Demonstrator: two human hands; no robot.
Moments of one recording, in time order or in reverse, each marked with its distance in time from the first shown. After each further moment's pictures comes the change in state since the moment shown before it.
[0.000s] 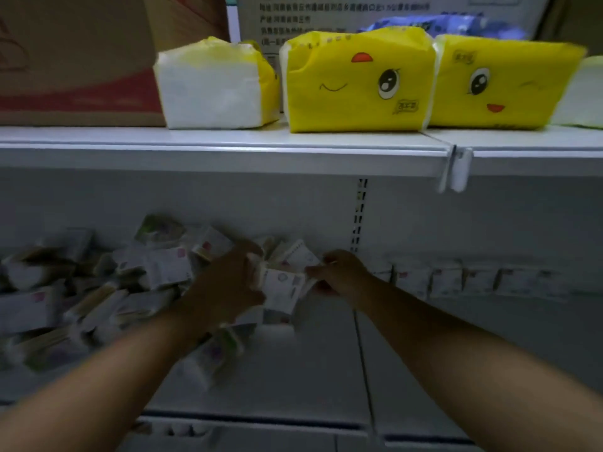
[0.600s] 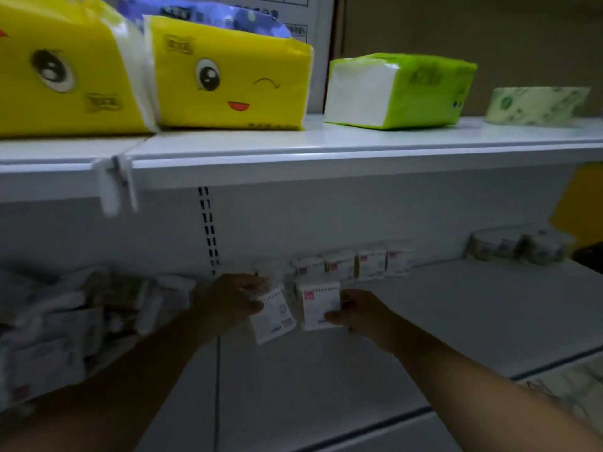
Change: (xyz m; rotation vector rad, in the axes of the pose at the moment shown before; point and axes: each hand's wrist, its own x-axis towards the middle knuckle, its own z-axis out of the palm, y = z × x) left_hand 0.073 0.135 0.175 -0.291 -0.283 0.049; right_hand -0.073 0.120 -0.228 -0.139 0.219 0.124
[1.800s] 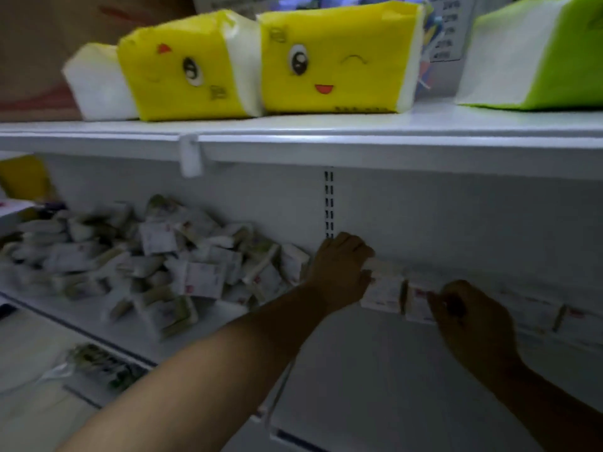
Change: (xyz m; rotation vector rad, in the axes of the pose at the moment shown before) left_hand 0.011 0.032 0.028 0.800 0.443 0.301; right_hand 0.038 -0.006 -0.012 -0.353 0.356 -0.852
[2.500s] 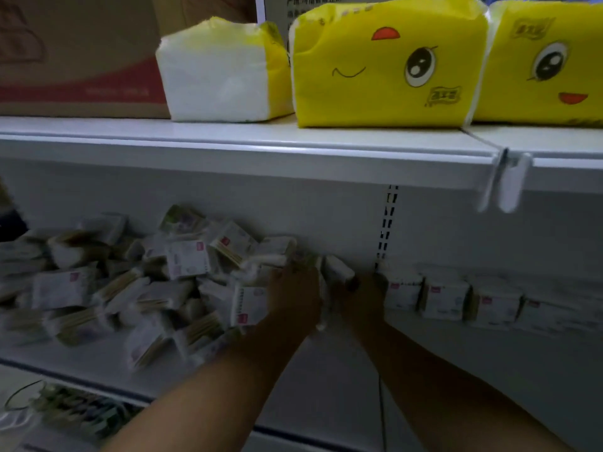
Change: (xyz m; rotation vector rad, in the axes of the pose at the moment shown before) left_hand -0.077 -0.153 -0.033 0.275 -0.293 -0.371; right_hand 0.031 -0.171 0.214 0.351 -0.191 0.606
